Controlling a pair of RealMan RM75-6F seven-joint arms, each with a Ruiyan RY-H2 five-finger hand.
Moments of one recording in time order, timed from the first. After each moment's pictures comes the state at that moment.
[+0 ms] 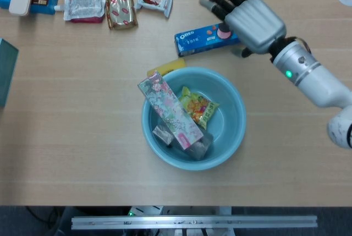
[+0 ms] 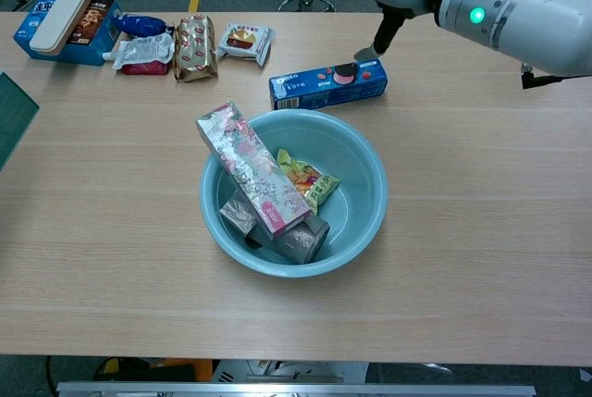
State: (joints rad) left arm -0.07 -1.13 -0.05 -1.62 1.50 1.53 0.05; right arm 0.96 -1.32 0.23 -1.56 -1.12 0.74 -0.43
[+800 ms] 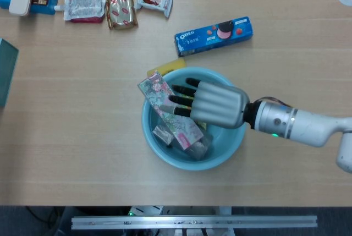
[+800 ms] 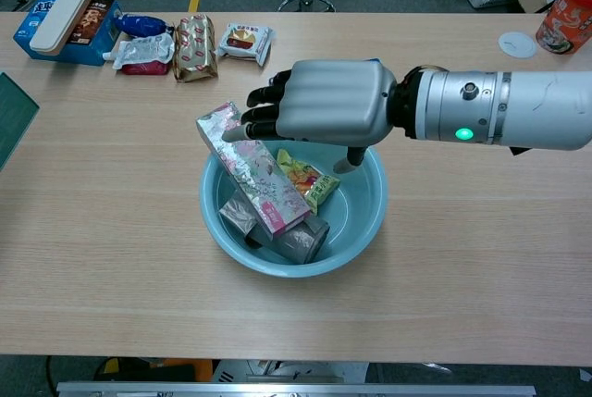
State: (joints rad) left arm -0.06 -1.12 -0.05 -1.62 1.50 1.54 0.04; right arm 1.02 -1.30 0.05 -1.70 -1.71 0.70 -0.41
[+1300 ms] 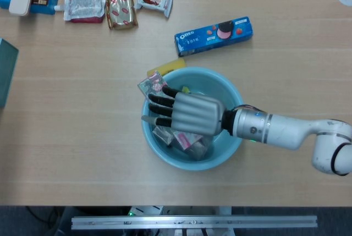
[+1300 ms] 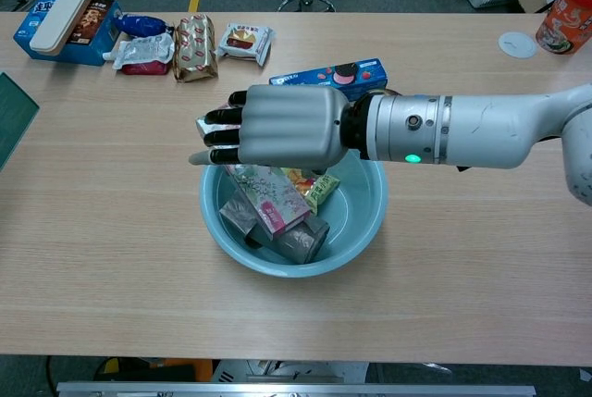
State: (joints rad) left arm -0.06 -1.12 -0.06 -1.59 1.48 1.53 0.01; right arm 1.06 -1.44 0.08 -1.62 -1.71 0.68 -0.60
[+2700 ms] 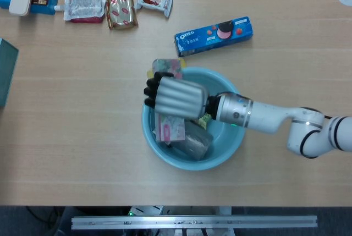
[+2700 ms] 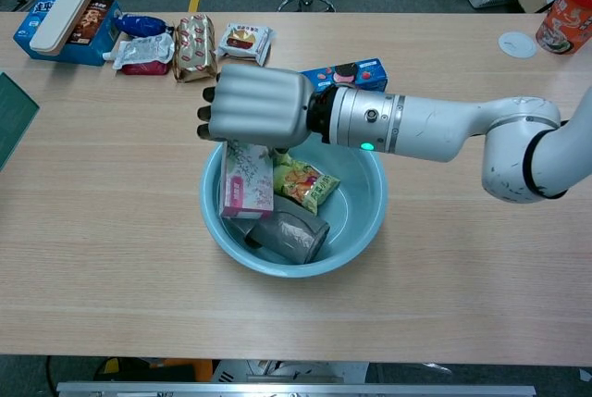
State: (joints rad) left arm -0.04 -1.10 -0.05 -1.58 1.46 1.51 -0.05; right arm 1.11 -1.68 0.04 -1.21 -1.81 0.93 -0.40
